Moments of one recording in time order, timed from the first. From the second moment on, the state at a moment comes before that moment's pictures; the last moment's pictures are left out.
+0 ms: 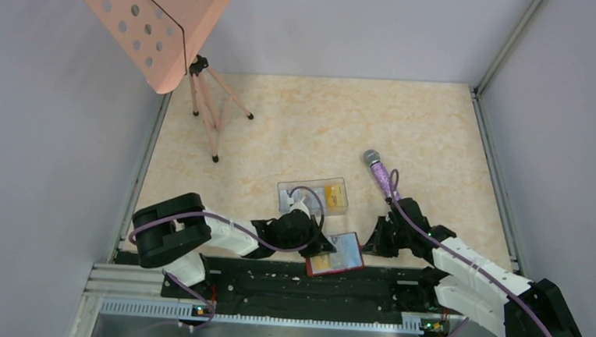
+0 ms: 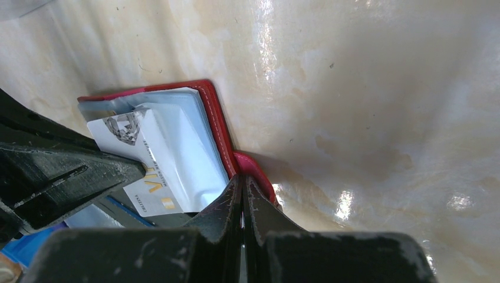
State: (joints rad) left arm -1.14 1.56 0.46 0.47 0.04 -1.41; right arm 0.54 0.92 0.27 -0.36 -0.30 0.78
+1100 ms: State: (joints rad) left arm -1.18 1.63 0.86 -0.22 0.04 -1.17; right arm 0.54 0.92 0.27 -0.34 -0.31 0.78
